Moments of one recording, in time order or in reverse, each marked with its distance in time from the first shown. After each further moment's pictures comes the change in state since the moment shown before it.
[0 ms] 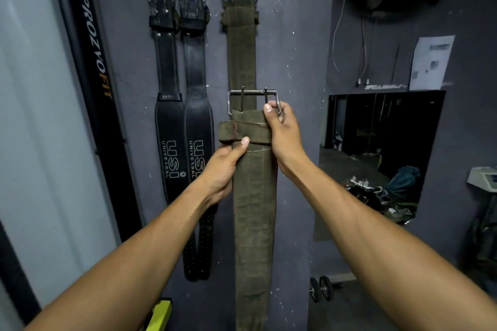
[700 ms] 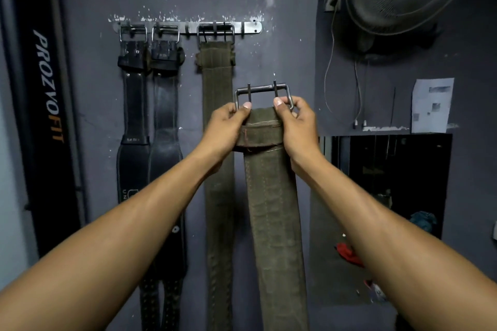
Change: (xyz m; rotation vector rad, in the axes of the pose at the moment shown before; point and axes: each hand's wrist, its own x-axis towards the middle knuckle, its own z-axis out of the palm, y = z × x) left_hand 0.171 0.078 0.089 0.526 0.207 0.443; right_hand 0.155 -0.028 -0.079 -0.056 0.047 -0.203
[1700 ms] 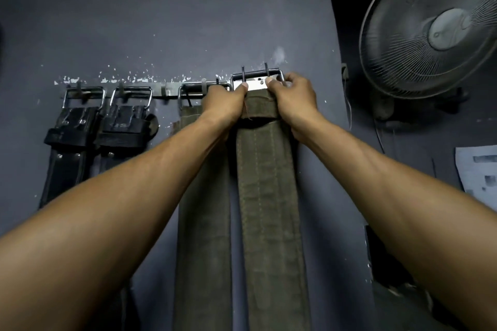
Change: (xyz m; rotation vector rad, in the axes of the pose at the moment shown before) left_hand 0.330 0.009 -0.006 0.234 0.328 0.147; right_hand 0.319 0.018 0.095 -0.261 0.088 -0.317
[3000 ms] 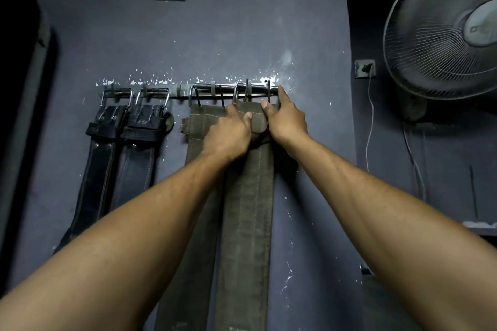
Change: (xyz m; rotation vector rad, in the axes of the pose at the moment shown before) left_hand -0.059 -0.019 0.008 0.715 0.017 0.122; right_hand -0.022 0.018 -0.006 -0.166 -0.283 0.084
